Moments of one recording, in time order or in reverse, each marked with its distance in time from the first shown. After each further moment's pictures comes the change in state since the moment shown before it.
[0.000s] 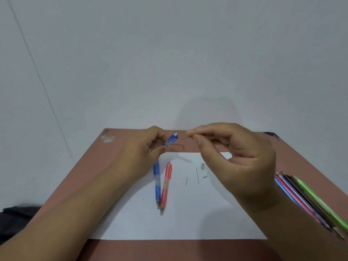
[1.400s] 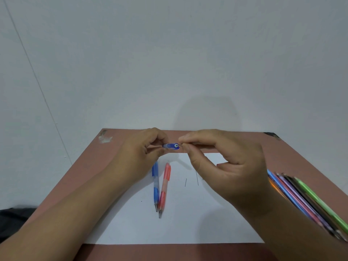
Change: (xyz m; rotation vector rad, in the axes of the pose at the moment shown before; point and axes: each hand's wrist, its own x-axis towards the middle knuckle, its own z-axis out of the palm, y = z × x) left_hand 0.003 -0.011 0.002 0.044 0.003 0.105; right_hand -0.004 0.007 0.003 -0.141 -0.127 -0.123
